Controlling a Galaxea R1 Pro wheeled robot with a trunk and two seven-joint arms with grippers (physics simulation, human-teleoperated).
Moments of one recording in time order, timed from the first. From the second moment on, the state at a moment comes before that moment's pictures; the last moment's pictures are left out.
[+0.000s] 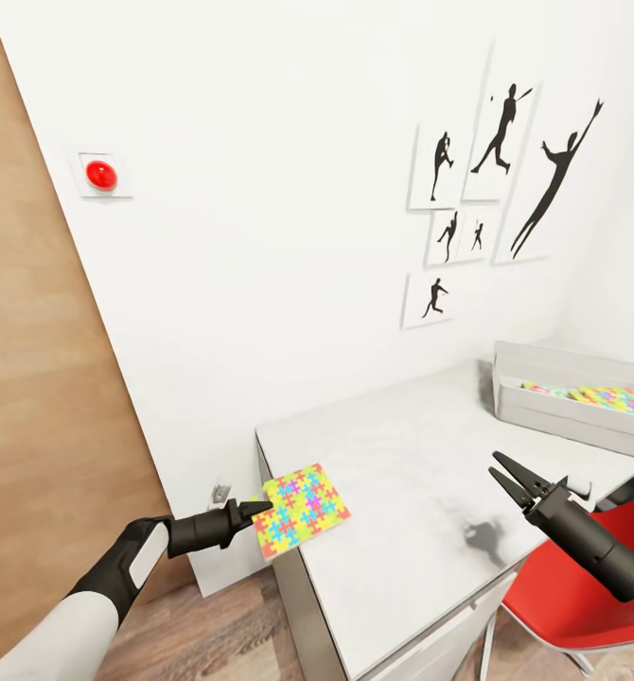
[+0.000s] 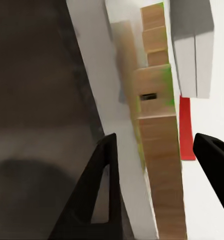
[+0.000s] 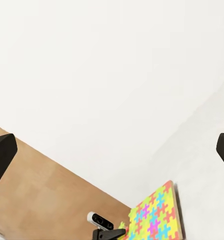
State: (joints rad) left arm -0.65 0.08 0.09 -0.53 0.39 0.78 -0.92; right arm -0.19 -0.10 -0.57 -1.57 -0.81 0.90 0.81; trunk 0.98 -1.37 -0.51
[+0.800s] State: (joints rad) left arm -0.66 0.10 0.10 -0.68 0.40 0.97 -0.93; right arm -0.19 -0.10 -0.57 -1.57 -0.81 0.90 0.81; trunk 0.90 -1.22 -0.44
